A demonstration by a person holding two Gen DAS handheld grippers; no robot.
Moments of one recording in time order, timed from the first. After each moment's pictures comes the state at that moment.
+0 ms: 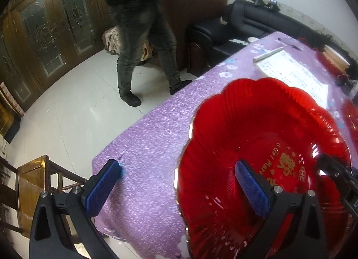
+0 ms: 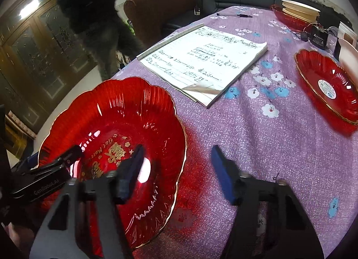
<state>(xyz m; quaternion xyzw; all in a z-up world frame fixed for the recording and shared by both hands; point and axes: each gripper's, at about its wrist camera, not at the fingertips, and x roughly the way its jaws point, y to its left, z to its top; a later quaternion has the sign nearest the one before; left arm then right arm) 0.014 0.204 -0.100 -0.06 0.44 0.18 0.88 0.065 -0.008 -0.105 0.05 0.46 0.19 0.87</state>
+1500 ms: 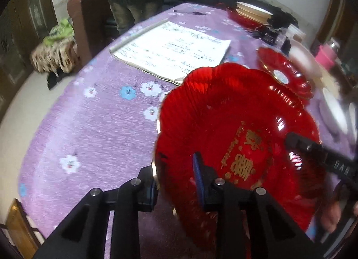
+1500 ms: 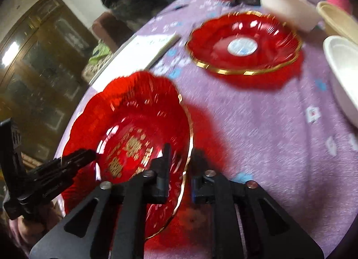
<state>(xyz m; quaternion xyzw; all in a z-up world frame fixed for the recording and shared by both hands) 0.020 0.099 -0.082 0.00 0.48 -0.04 0.87 0.050 -0.153 -0.107 0.16 0.49 0.15 0.84</state>
